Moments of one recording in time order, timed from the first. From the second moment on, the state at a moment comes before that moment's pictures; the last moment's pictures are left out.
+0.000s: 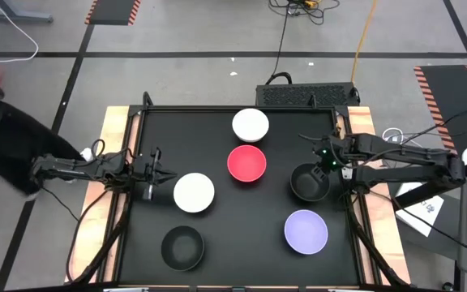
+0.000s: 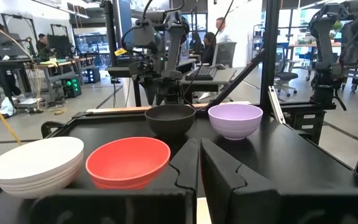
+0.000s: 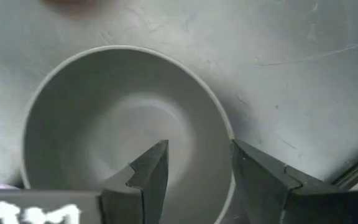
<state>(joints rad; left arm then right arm) -0.09 0.16 0.06 0.15 0.00 0.05 -0.30 0.85 0.66 -1.07 -0.02 0.52</state>
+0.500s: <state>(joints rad) -0.09 0.16 0.06 0.15 0.00 0.05 -0.33 0.95 0.66 -1.07 -0.04 0.42</state>
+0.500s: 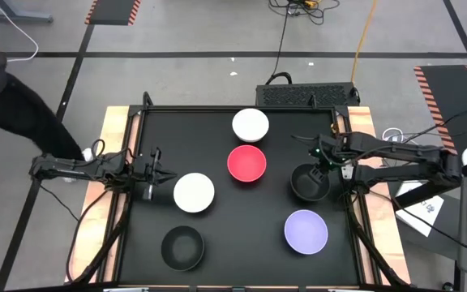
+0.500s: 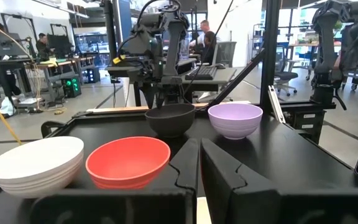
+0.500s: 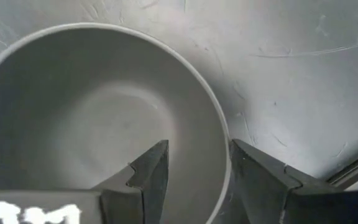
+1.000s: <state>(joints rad) -0.09 0.16 0.06 0.15 0.00 0.05 -0.37 0.97 0.66 -1.02 -0.03 0.38</state>
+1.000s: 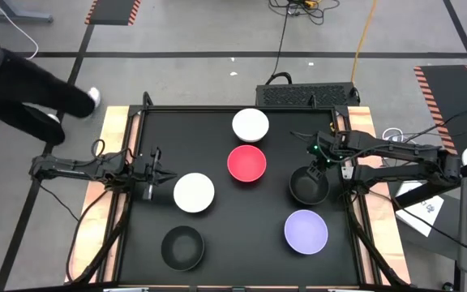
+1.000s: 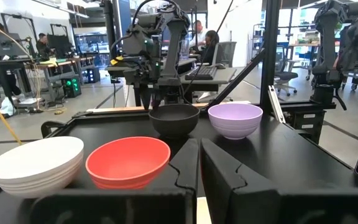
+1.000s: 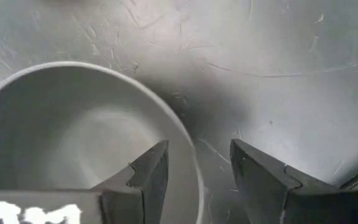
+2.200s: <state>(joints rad) -0.09 0.16 0.06 0.14 0.00 0.05 -0.39 1.03 0.65 -1.09 -0.06 0.35</state>
